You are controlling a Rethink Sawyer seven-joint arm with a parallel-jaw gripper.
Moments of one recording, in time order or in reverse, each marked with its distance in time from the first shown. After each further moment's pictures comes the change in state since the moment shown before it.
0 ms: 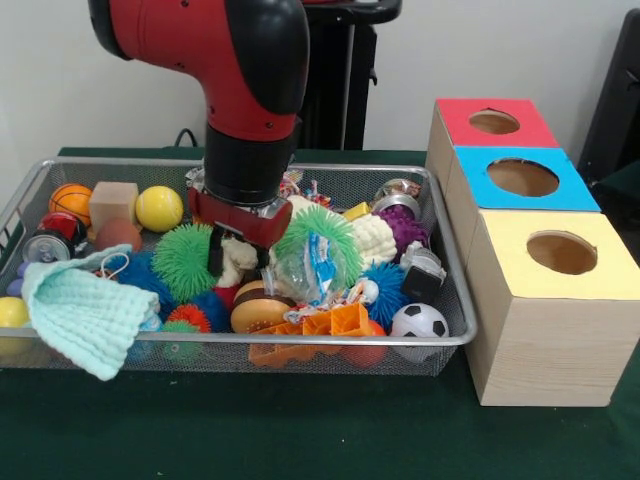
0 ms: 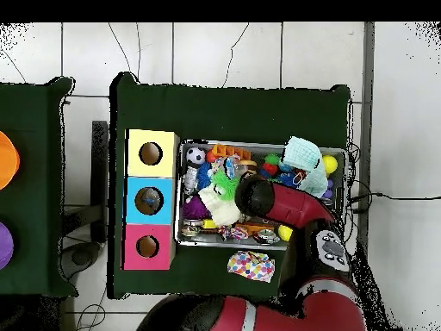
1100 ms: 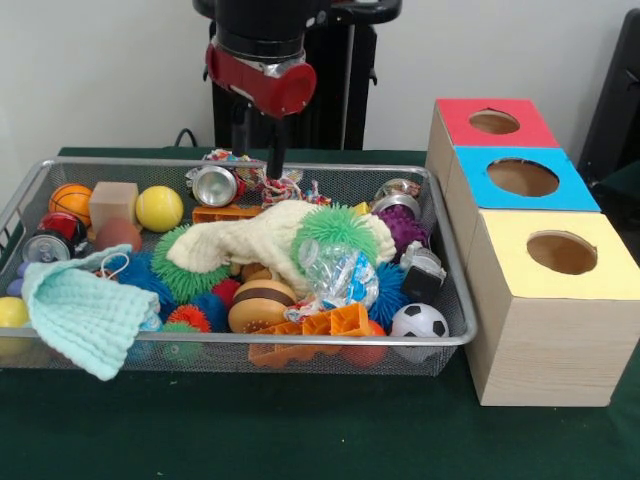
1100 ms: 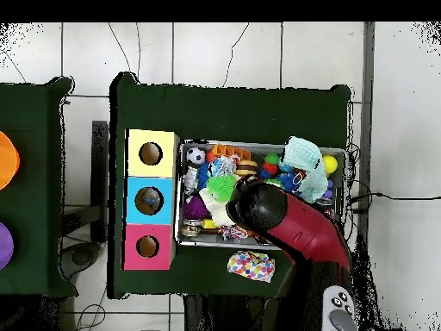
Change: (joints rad) arm 0.085 -0.266 -0.133 0.155 0.267 0.209 0.085
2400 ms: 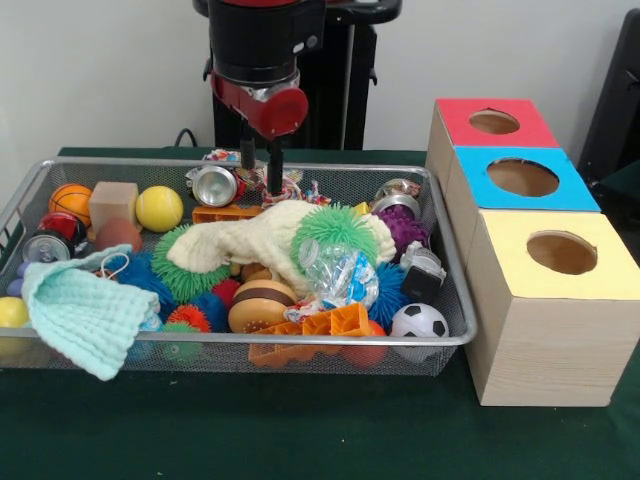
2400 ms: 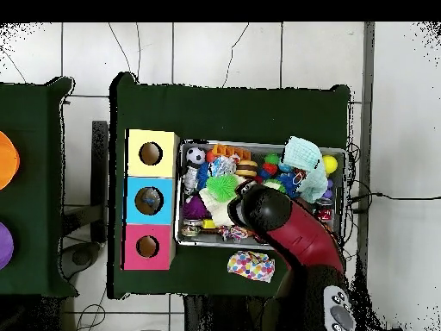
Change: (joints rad) arm -0.014 0.057 0.012 0.062 0.178 -0.026 0.023
